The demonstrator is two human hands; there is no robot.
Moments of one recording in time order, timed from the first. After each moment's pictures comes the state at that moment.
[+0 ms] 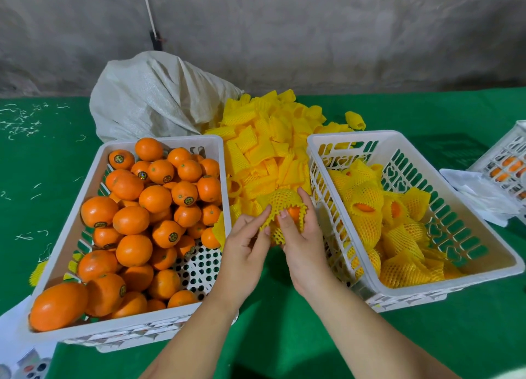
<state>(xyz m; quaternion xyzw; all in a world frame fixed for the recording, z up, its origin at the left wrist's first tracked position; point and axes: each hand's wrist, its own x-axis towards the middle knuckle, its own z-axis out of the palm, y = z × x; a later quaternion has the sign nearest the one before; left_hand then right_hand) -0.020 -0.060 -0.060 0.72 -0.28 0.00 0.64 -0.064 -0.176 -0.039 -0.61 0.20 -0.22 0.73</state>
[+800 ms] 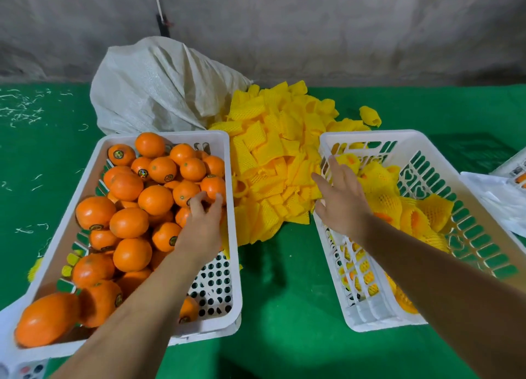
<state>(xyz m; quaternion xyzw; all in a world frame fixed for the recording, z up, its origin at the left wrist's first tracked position) 0.092 -0.014 -0.073 0.96 -0.21 -0.11 0.15 0.014 -0.334 -0.062 -0.99 0.11 -0.03 0.00</state>
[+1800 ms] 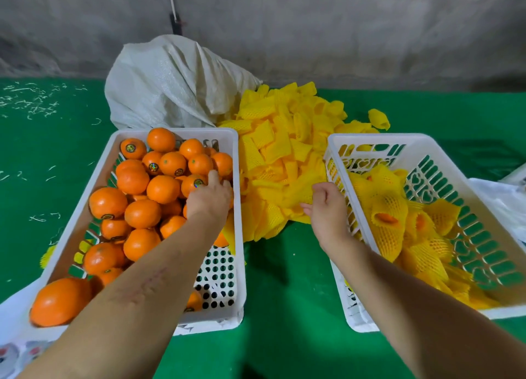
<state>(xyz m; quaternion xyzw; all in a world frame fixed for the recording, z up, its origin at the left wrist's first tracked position) 0.128 -0.042 -0.051 0.97 -0.21 -0.02 -0.10 0.013 -0.271 -0.089 -0.78 0.26 -0.17 0.54</state>
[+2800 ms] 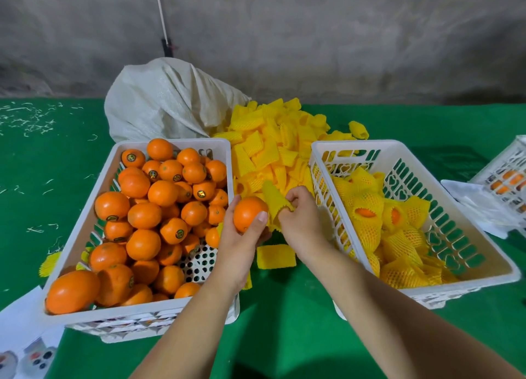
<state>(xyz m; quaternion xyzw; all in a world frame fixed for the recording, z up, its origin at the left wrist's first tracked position) -0.014 -0.056 -0.041 0.54 -0.04 -0.18 0.82 -0.035 -0.191 -0.006 -0.83 0.25 -0.18 0.47</state>
